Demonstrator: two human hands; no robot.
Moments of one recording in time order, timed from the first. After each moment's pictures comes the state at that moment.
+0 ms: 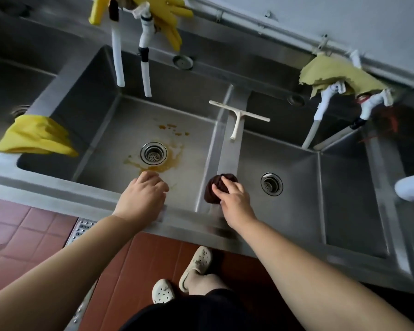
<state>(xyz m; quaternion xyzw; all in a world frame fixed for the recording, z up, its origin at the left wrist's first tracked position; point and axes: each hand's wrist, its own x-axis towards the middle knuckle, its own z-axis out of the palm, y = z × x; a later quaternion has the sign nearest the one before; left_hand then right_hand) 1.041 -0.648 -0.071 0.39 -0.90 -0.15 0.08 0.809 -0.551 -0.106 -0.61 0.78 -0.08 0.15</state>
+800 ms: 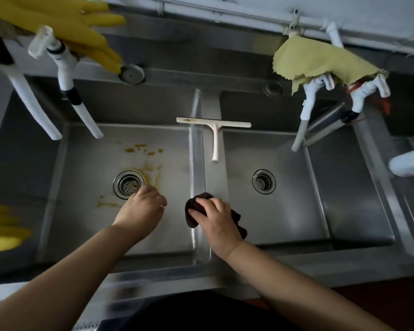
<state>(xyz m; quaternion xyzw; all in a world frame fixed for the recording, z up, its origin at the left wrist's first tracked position) 0.955 -0.778 -0.114 0.29 -0.93 -0.23 -0.04 0.805 -0.618 -0.127 -0.64 0.76 -0.12 0.01</state>
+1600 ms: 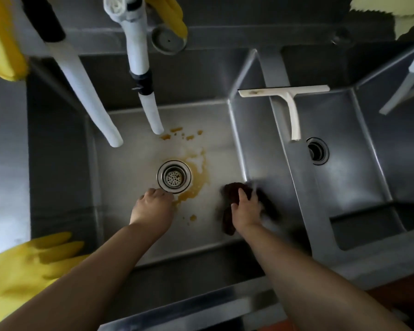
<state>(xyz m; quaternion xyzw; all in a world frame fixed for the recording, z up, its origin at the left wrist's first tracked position) 1.048 -0.911 -0.205 0.31 -0.89 -0.22 -0.23 0.899 -0.736 -0.238 -0.14 0.94 -0.02 0.31</state>
